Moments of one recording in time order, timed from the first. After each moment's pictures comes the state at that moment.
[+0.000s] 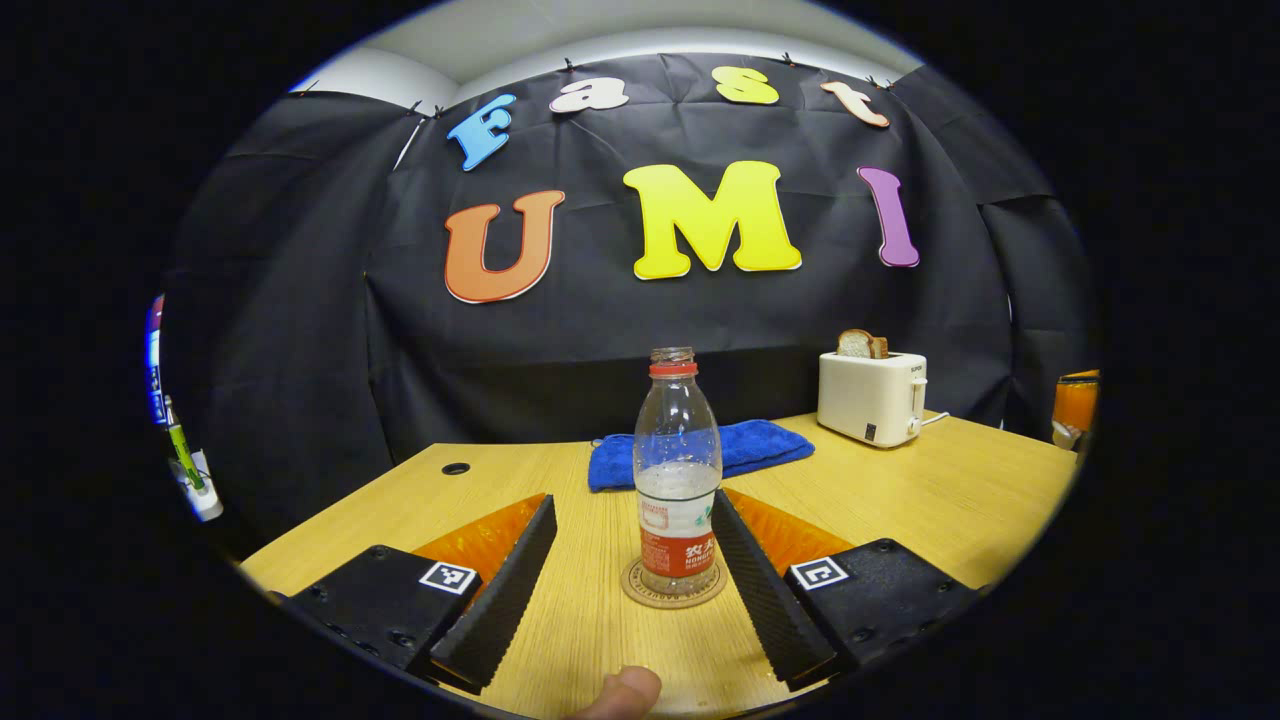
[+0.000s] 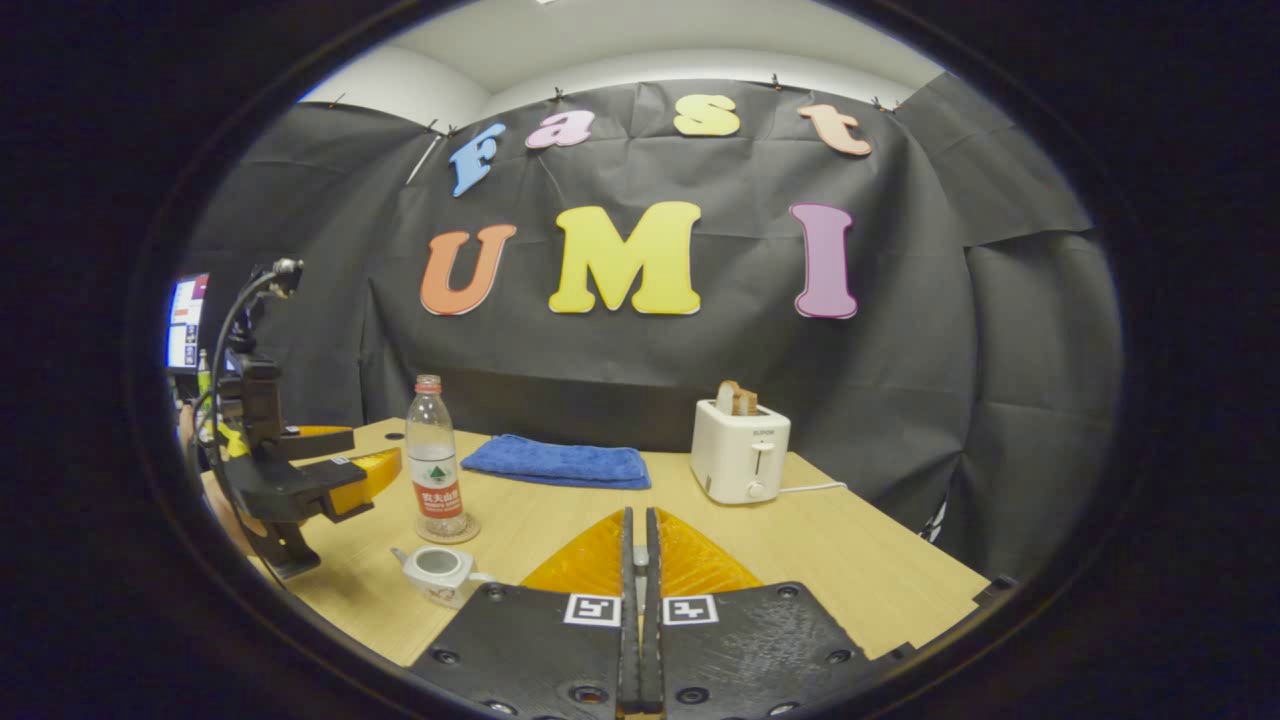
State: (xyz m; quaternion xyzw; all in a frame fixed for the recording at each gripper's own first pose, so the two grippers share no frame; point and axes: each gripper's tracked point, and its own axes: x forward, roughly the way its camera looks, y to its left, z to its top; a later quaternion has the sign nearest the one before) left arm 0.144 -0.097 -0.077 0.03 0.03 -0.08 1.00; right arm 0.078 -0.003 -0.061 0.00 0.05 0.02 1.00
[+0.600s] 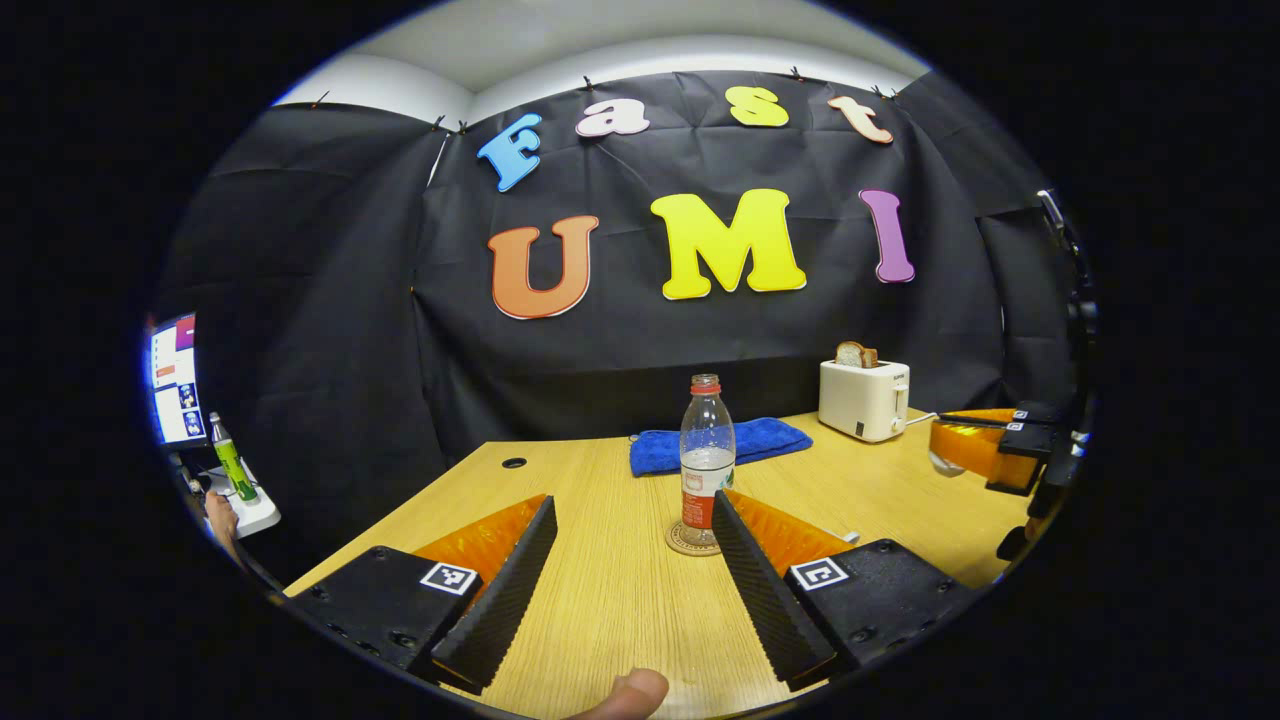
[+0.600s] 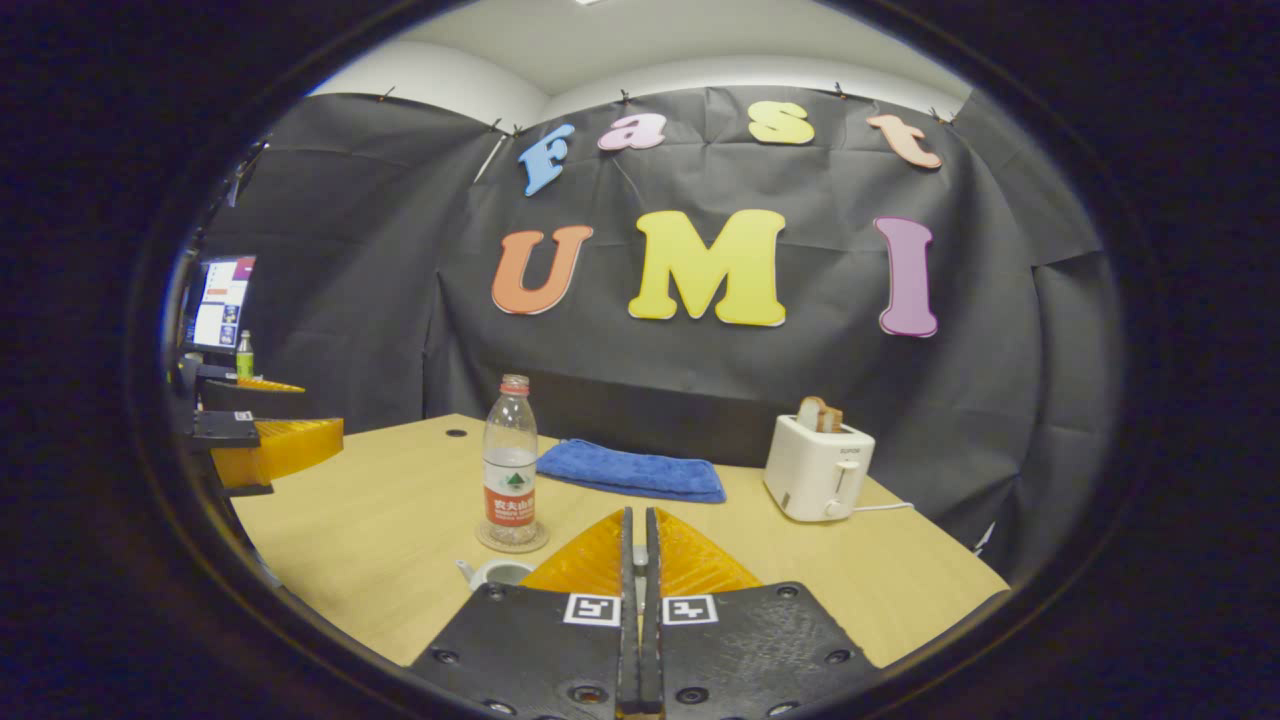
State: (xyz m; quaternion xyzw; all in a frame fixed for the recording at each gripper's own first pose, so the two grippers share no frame) left arm 0.048 -0.047 -0.043 0.03 0.04 -0.06 1.00; right arm 0.099 0.073 -0.065 -0.02 0.04 0.12 0.99
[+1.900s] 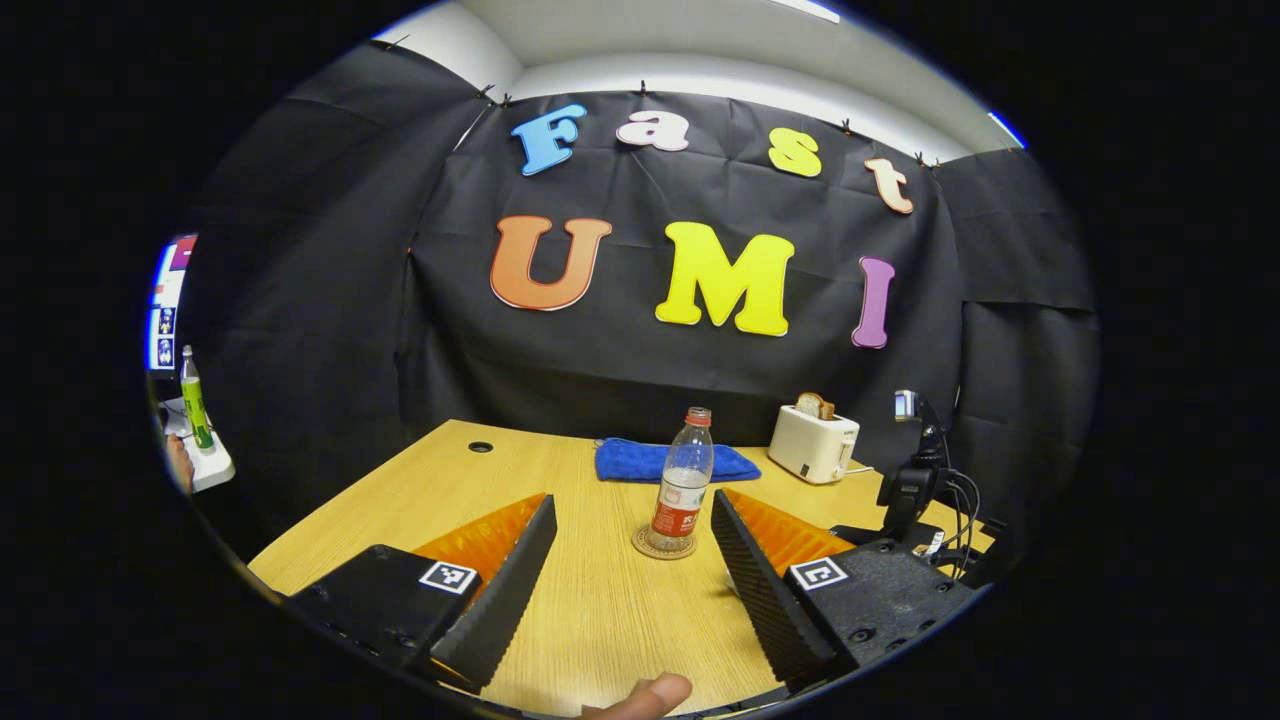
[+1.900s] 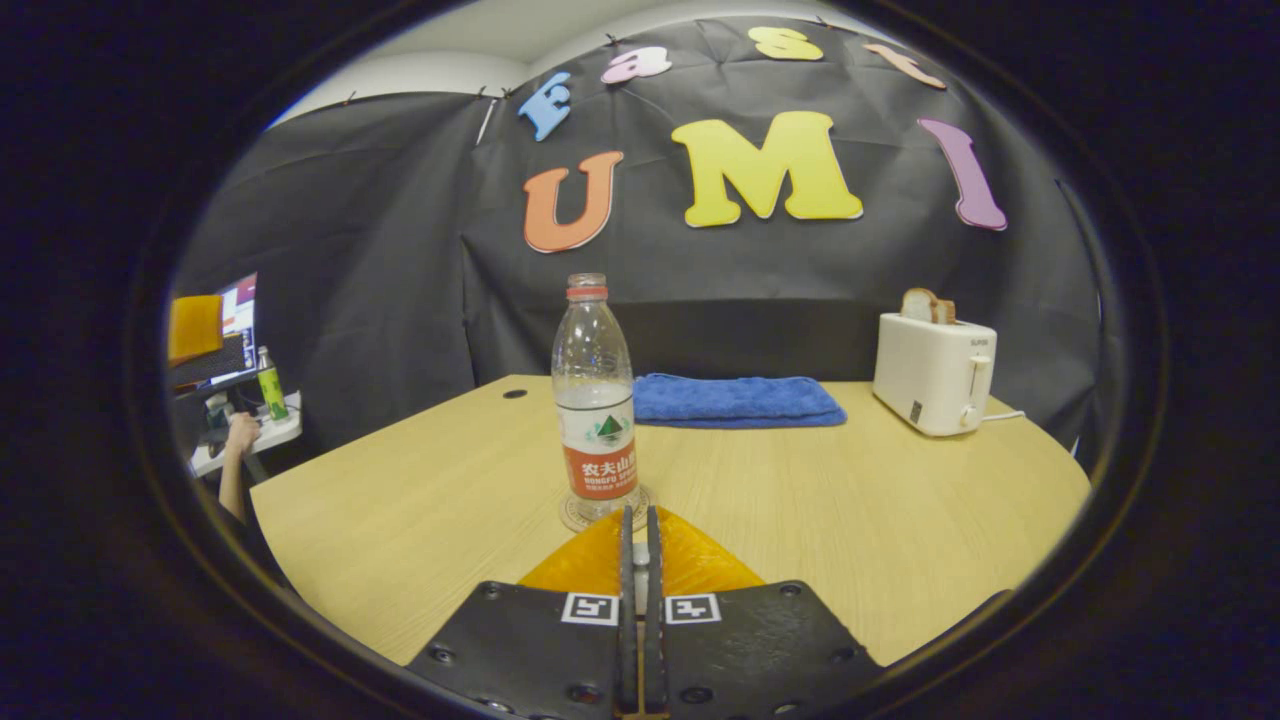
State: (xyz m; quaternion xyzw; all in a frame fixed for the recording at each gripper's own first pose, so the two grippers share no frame) left arm 0.024 -0.019 -0.019 -0.08 0.04 -0.12 0.99; right arm 0.134 0.173 -0.137 0.04 0.15 0.18 0.97
